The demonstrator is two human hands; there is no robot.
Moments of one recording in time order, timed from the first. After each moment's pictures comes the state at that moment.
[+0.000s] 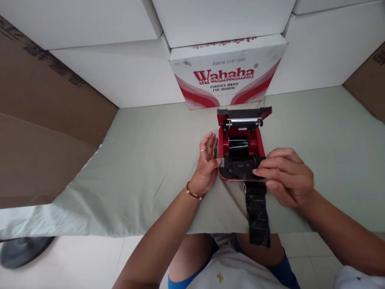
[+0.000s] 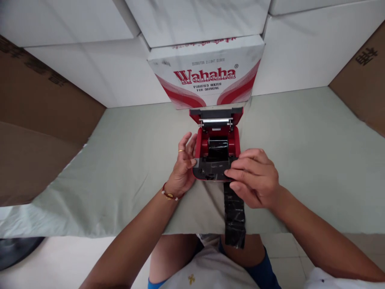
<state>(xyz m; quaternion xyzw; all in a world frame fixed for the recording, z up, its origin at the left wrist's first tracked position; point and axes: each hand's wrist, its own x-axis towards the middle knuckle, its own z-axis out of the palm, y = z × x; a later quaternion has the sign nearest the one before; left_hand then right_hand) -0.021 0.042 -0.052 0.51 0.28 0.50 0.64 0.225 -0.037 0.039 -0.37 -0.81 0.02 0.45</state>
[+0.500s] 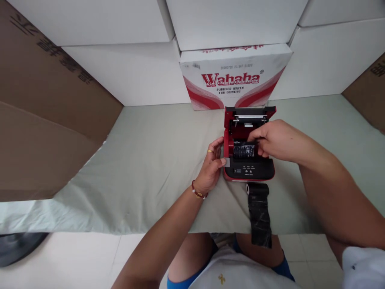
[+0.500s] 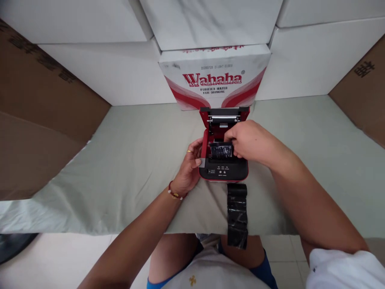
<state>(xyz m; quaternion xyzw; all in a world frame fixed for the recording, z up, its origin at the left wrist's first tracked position) -0.015 0.043 -0.051 0.46 0.25 0.50 0.69 0.204 0.056 0.112 -0.65 -0.71 0.29 0.03</state>
